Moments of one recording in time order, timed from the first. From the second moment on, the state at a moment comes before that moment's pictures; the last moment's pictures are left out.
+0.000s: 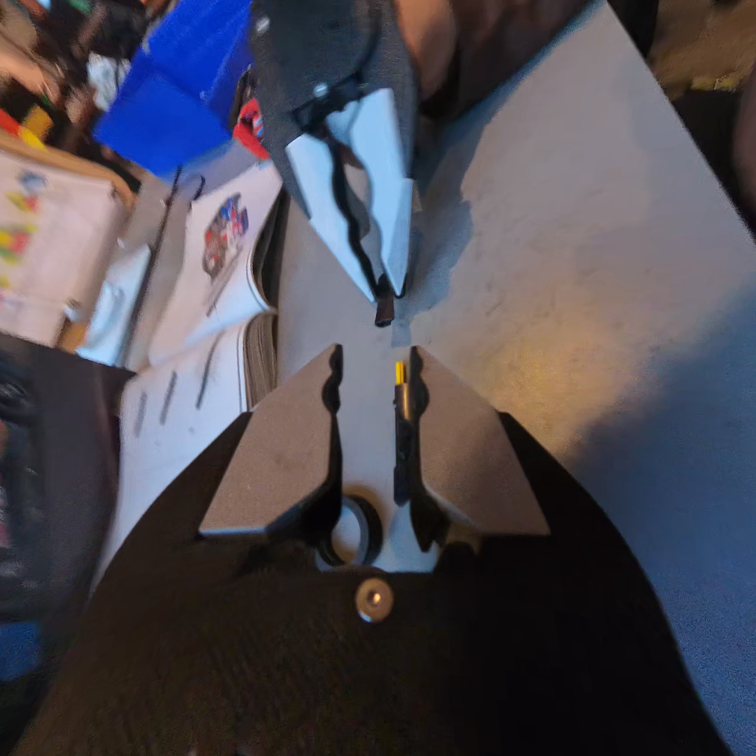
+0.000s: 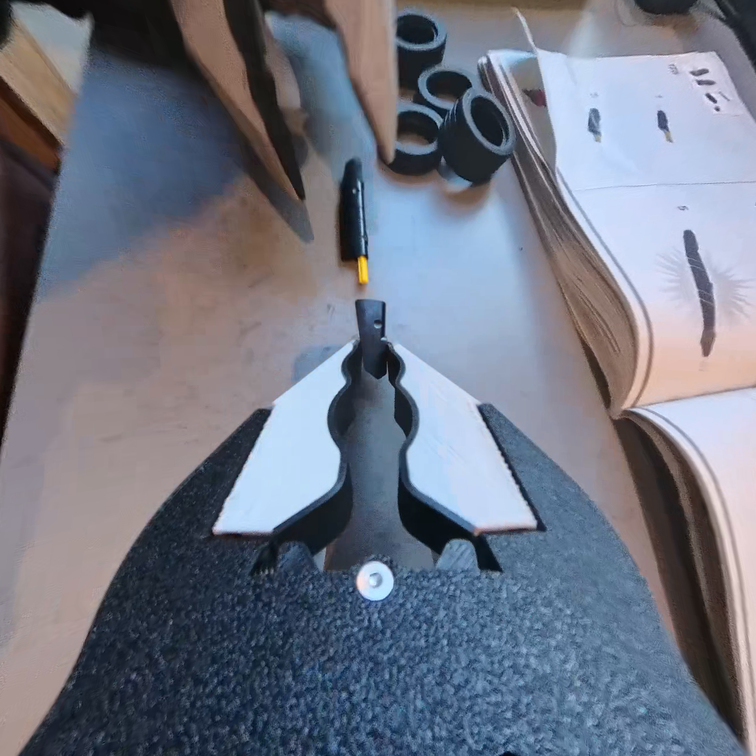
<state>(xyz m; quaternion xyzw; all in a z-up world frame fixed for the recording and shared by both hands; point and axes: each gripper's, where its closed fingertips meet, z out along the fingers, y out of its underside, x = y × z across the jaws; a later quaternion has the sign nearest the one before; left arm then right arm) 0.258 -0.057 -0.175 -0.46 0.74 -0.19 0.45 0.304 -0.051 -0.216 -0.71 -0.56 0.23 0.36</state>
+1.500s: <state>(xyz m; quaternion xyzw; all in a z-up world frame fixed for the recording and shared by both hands) 0.249 -0.053 -0.226 -0.59 0.71 -0.31 0.24 0.289 -0.057 -0.227 -0.70 -0.59 0.25 0.30</state>
